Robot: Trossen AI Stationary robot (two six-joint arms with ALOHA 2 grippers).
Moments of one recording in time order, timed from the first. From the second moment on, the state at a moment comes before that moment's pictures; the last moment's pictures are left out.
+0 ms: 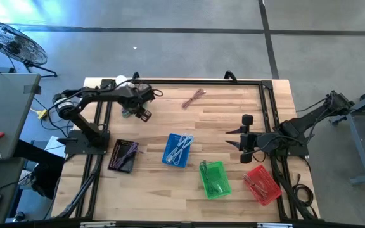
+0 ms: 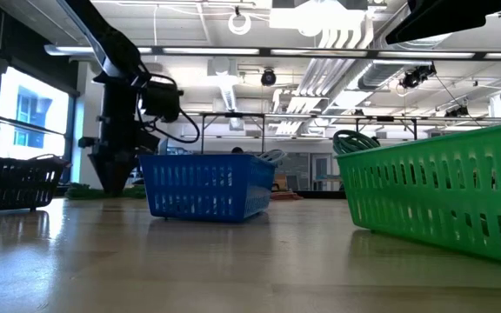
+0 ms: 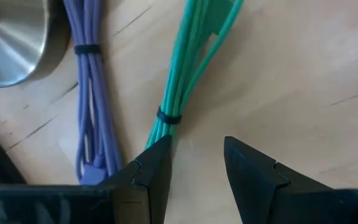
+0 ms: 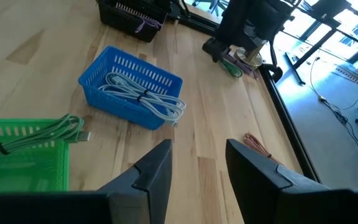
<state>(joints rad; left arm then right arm) 0.60 1.57 0.84 -0.73 -0.28 -0.39 0.48 0.87 0.68 -0.38 0.64 -0.04</state>
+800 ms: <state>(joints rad) 0.60 1.57 0.82 -0.70 -0.48 -0.39 0.48 0.87 0.68 -0.38 0.64 -0.04</state>
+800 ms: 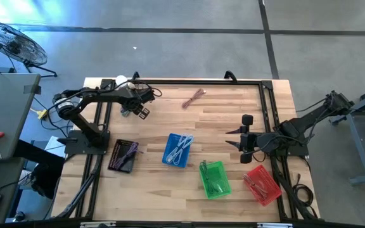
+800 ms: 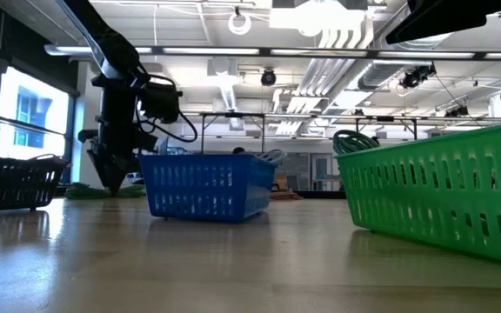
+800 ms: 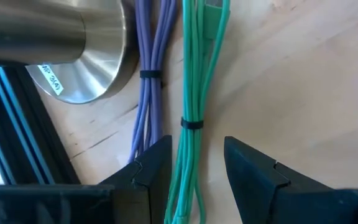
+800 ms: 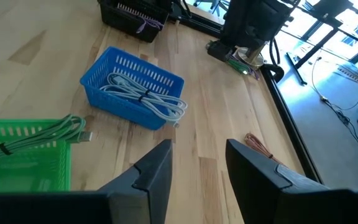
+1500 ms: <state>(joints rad) 0.65 1.65 0.83 -0.70 -0.40 -0.42 0.48 0.87 0.68 -0.38 0.60 -0.01</state>
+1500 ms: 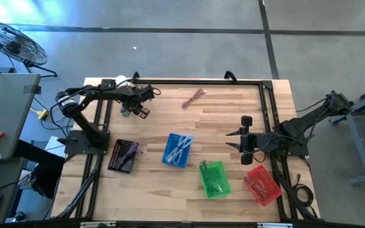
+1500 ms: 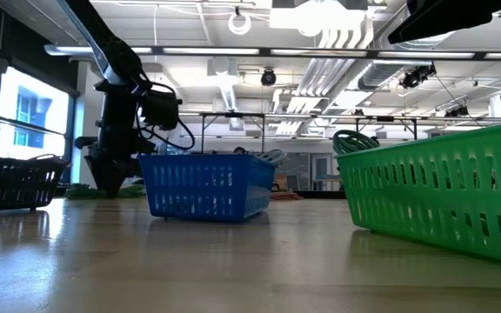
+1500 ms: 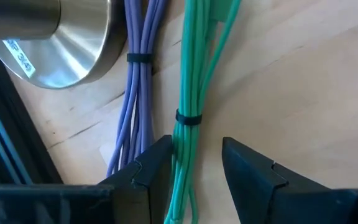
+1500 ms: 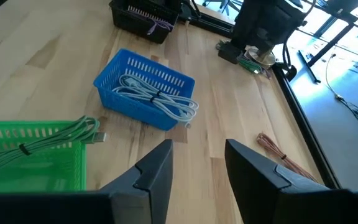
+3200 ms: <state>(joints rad) -0.17 1.26 0.84 0.43 0.03 0.03 0.38 0.91 0.68 0.21 0.09 -0.27</state>
